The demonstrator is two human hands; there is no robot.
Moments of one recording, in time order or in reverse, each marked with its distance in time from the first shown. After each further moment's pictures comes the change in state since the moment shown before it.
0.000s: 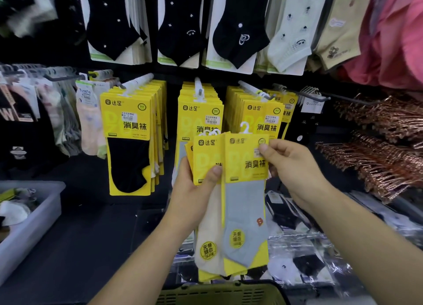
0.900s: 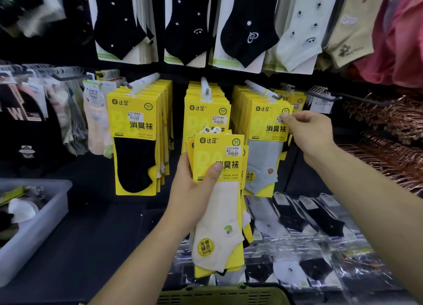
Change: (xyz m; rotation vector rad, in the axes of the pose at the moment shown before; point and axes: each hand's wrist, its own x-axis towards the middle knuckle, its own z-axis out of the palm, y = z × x) left_hand 0.006 0.001 -0.011 0.097 0.068 0.022; right_hand 0.090 -0.001 -0.026 -0.165 0.371 -0.036
